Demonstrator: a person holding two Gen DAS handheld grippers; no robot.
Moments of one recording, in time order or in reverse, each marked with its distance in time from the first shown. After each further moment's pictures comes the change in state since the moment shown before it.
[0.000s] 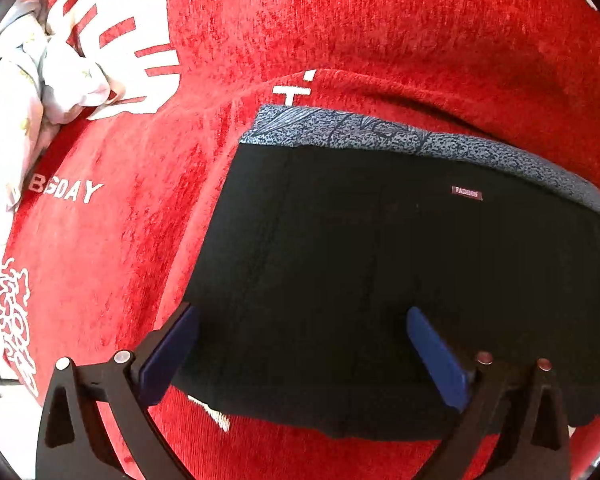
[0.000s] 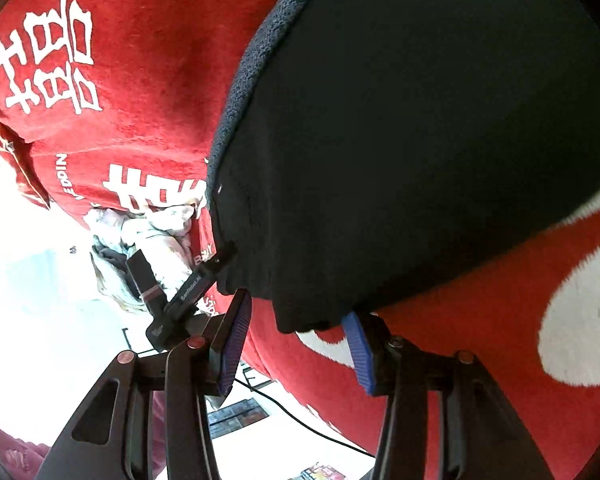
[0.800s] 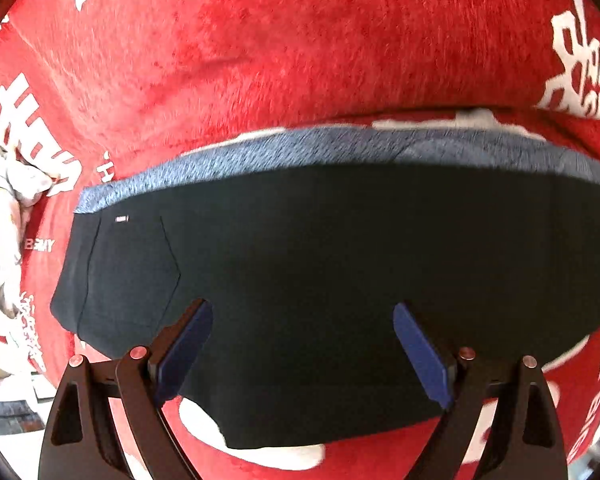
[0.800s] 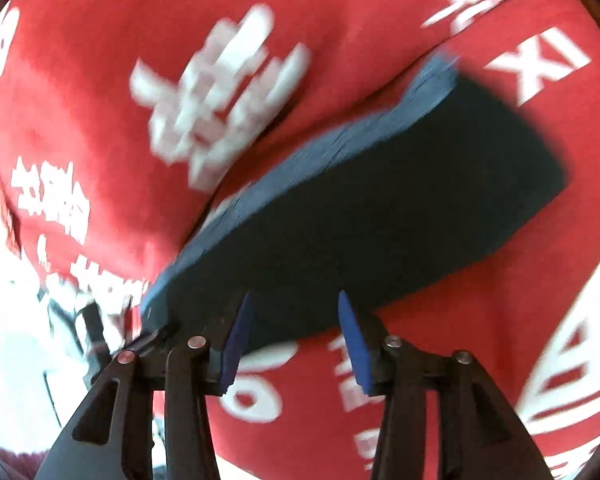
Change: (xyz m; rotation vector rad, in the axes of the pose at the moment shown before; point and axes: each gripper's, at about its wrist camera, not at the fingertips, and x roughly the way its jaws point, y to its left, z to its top) left arm -0.056 -0.290 -0.007 0.201 0.060 0.084; right arm -0.268 -0.056 0.063 -0.141 -0.262 -0.266
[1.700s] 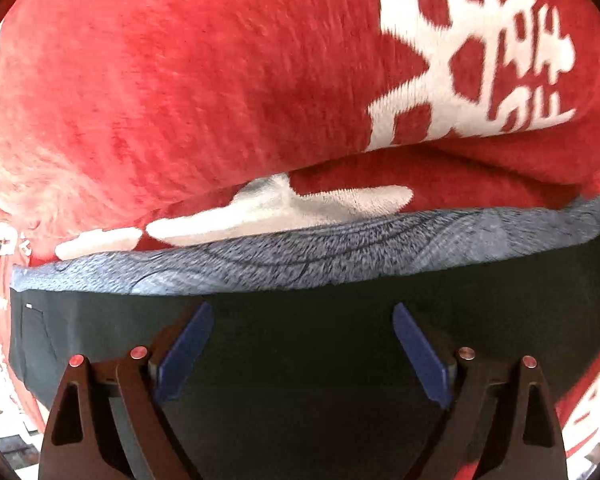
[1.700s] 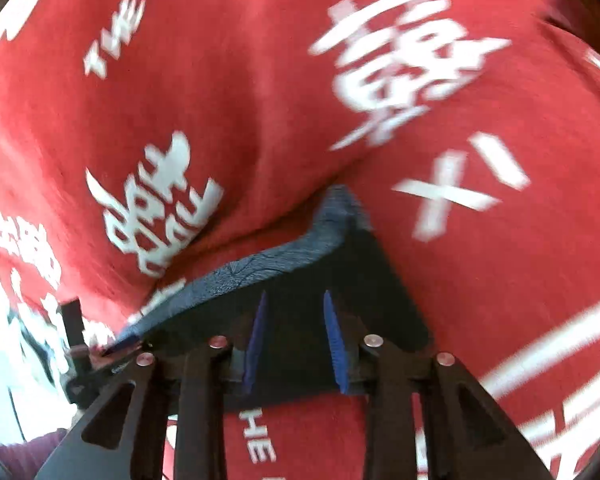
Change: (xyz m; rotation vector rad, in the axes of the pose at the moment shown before) left arm 0.011 -0.156 0.100 0.088 -0.006 -0.090; right arm -0.062 -0.072 0.119 -0.057 -0.155 -0.176
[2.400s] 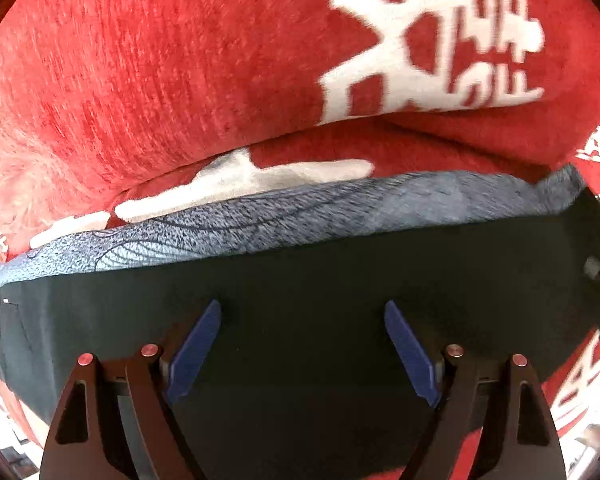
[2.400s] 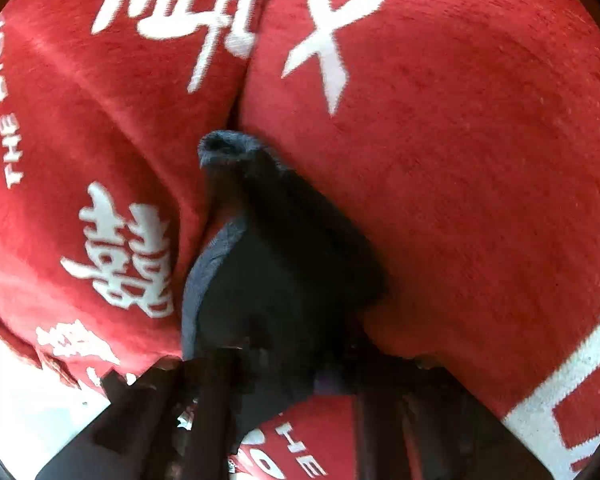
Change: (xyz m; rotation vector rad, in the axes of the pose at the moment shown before) left arm -0.014 -0.009 -0.035 0.034 0.021 -0.124; right arm 0.027 -0.085 -0.053 0.545 0.002 0.275
